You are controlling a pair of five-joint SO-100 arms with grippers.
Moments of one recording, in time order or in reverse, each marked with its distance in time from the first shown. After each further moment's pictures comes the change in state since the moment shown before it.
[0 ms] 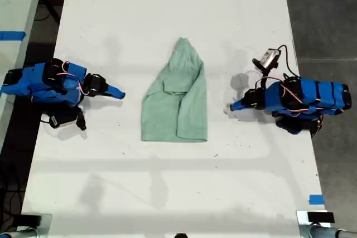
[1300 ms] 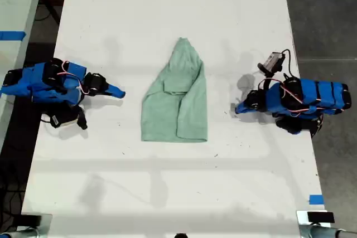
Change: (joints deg) arm 0 -0.9 0.0 0.0 0.0 -0.3; arm 1 -1.1 0.3 0.0 6.9 10.1
